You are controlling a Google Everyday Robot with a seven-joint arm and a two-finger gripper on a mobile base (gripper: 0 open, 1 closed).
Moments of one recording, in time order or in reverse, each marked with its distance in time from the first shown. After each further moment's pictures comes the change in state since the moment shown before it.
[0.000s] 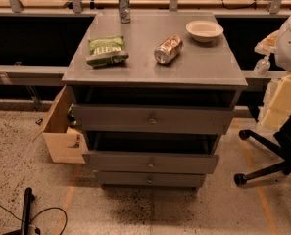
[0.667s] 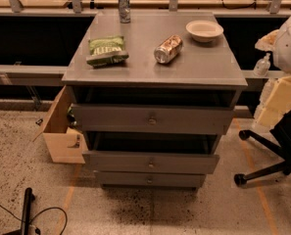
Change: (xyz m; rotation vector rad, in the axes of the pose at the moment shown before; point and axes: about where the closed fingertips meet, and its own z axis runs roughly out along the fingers) arm 0.002 -0.012 0.006 0.067 -0.011 -0.001
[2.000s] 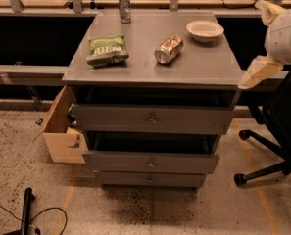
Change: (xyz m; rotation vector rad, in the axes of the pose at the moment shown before) arm -0.002 -0.138 0.037 0.519 -0.209 -0.195
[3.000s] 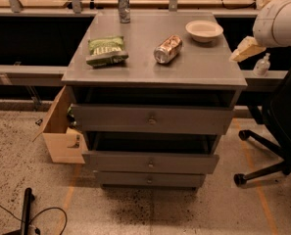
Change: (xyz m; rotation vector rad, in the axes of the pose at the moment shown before) arm 0.020 -0.077 0.067 0.266 -0.017 -0.005
